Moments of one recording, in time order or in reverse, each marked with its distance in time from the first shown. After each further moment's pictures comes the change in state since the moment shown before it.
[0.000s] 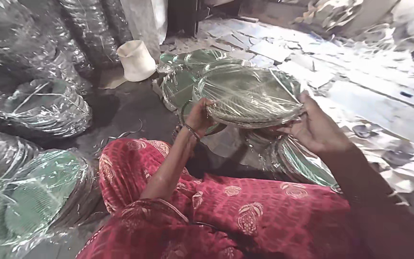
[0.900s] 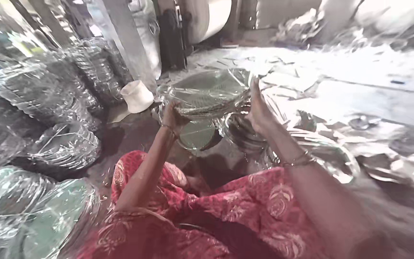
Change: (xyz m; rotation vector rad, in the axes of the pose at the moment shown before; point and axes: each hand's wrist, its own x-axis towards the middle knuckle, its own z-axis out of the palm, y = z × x) left_hand -0.003 0.046 0.044 0.081 0.139 0.158; right_hand 0.006 -0.019 0.015 0.006 -0.016 -0.213
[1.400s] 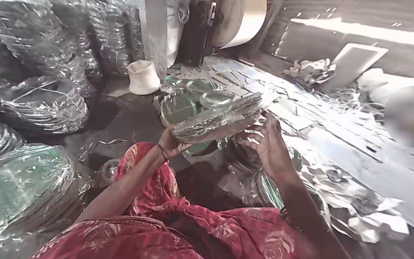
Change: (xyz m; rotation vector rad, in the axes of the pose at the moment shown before) left_hand -0.012 -0.043 -0.088 -0.421 -0.140 -0.307; right_hand -0.011 -0.008 0.020 -0.019 -0.185 -0.151
